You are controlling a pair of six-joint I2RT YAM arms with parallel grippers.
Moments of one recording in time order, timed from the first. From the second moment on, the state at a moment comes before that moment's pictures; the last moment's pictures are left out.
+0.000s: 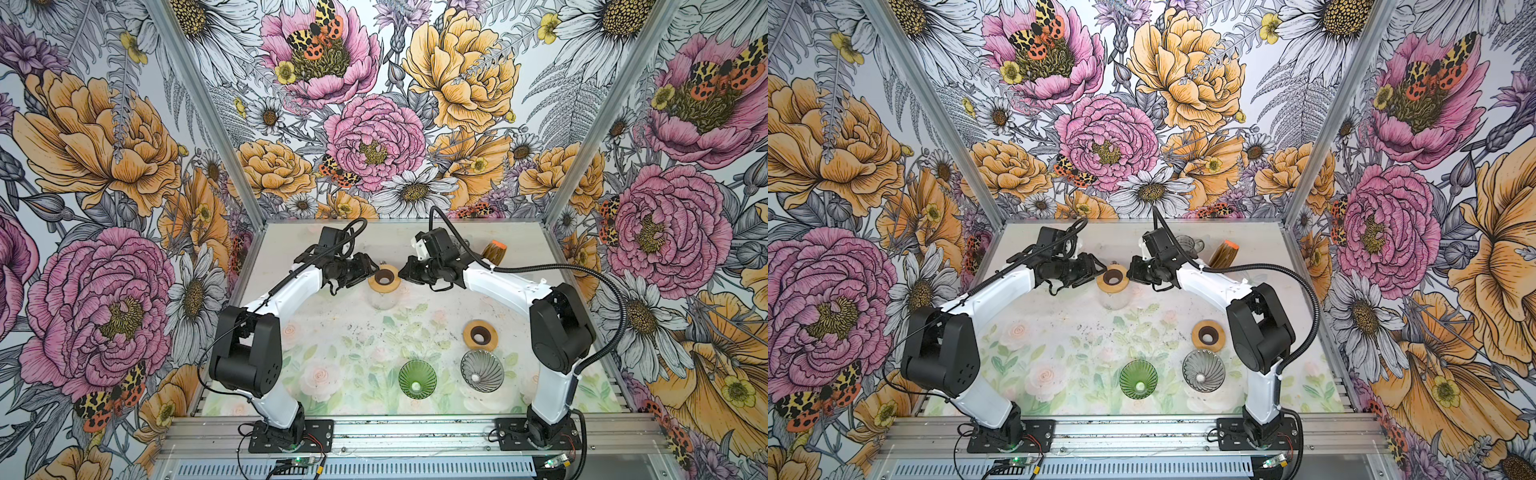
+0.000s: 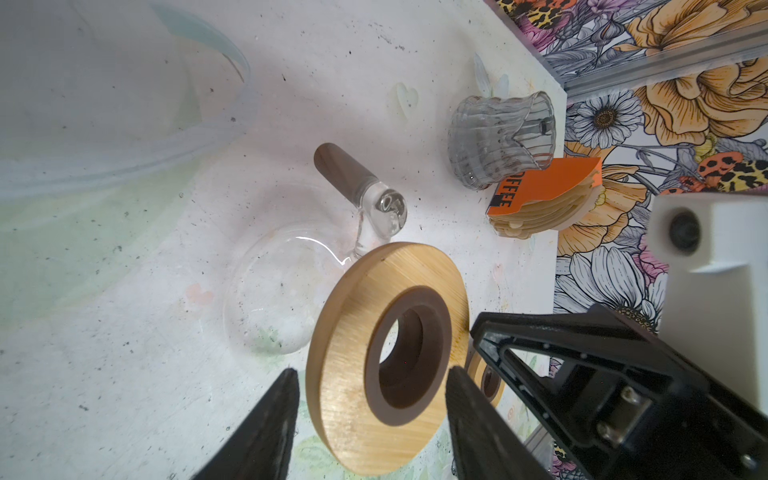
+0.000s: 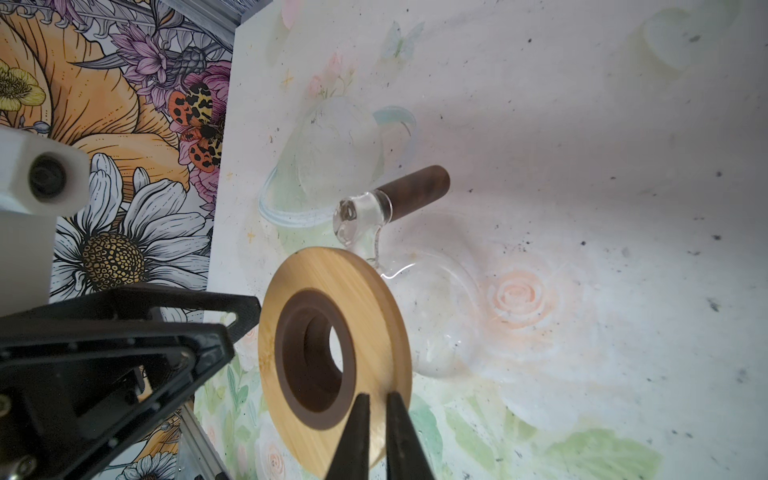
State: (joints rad) left arm -0.28 1.65 1.23 -0.47 0.44 -0.63; right arm 0.57 1.88 1.45 -0.37 -0.38 0.67
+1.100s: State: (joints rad) left arm -0.27 1.65 1.23 -0.48 0.44 -0.63; right arm 0.57 1.91 1.47 -0.39 -0.37 0.67
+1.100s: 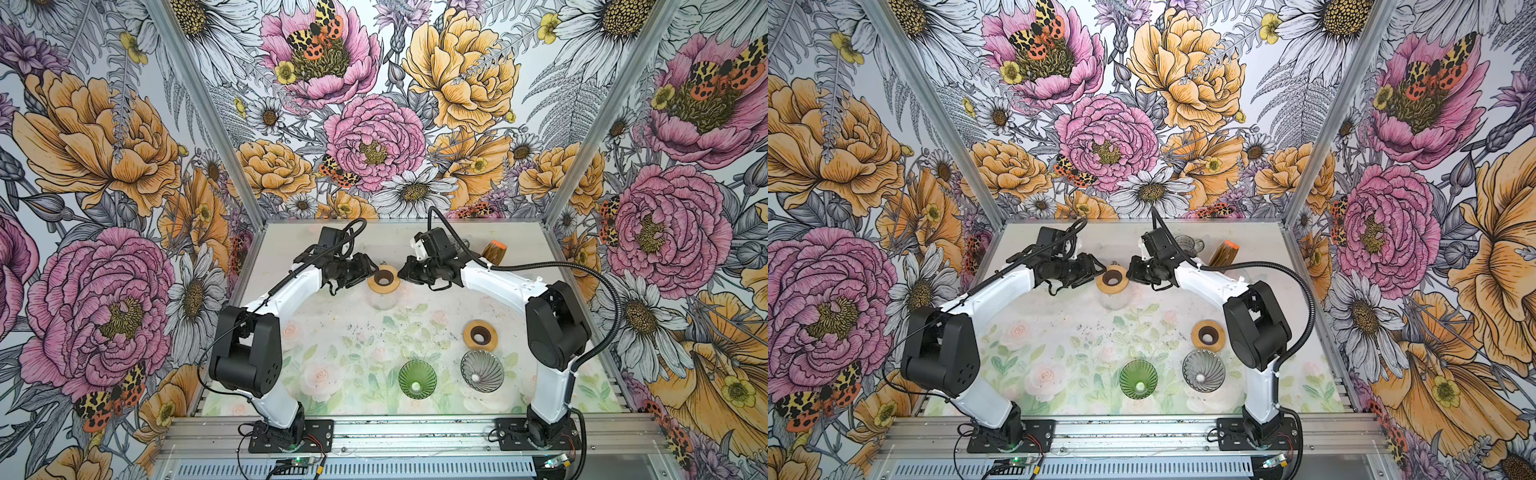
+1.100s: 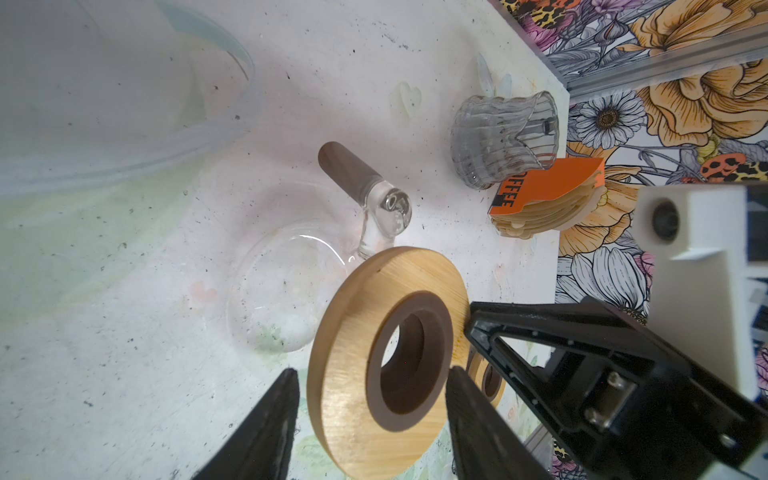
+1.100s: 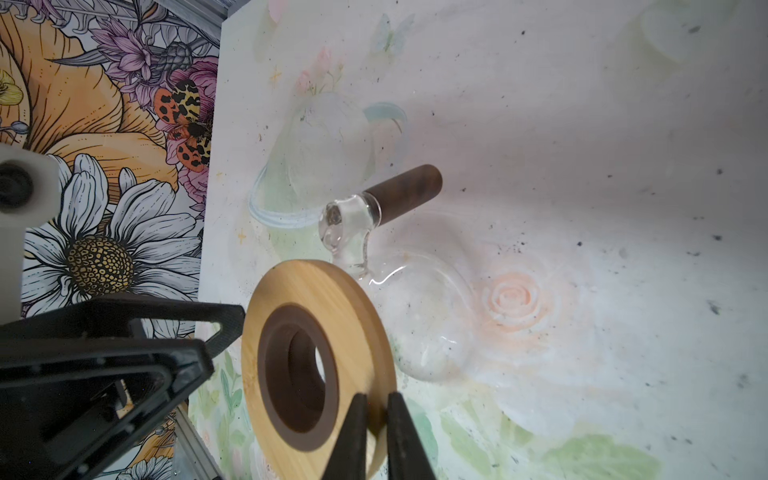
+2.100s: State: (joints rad) left arm -0.28 1.48 1.25 -0.58 0.40 -0.55; right arm 0.55 1.71 1.35 -0.43 -0.41 0.46
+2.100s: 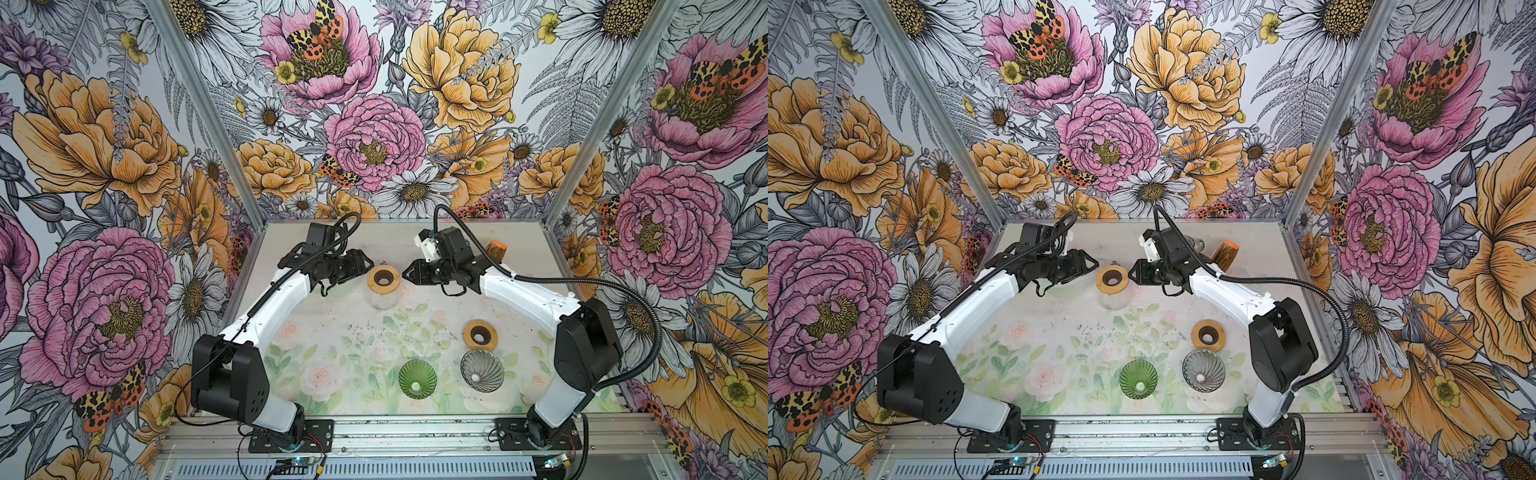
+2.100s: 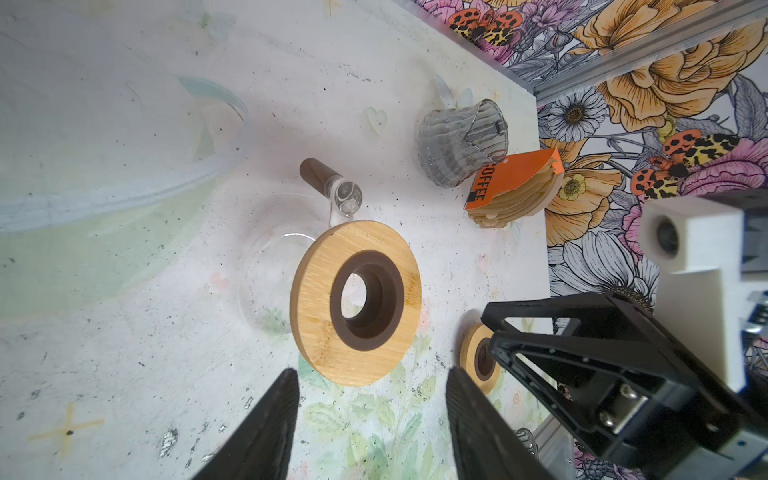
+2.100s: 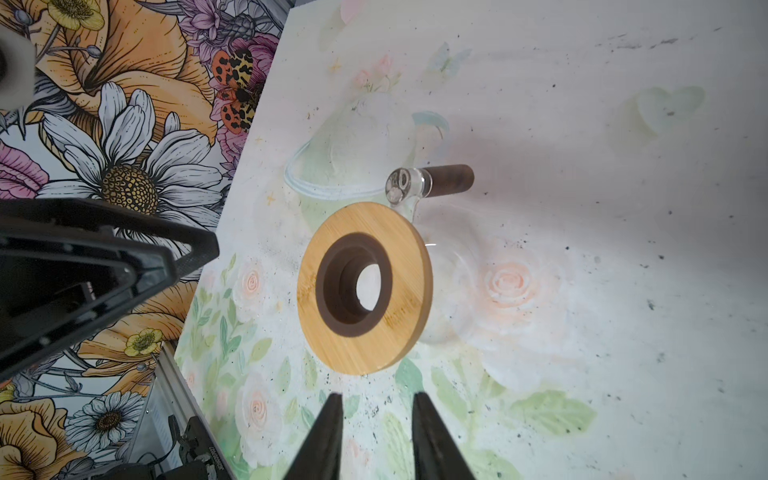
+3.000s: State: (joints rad) left arm -0.41 1.33 1.19 -0.58 0.38 -0.52; right arm 0.71 1.37 1.02 -0.77 -0.48 0.35
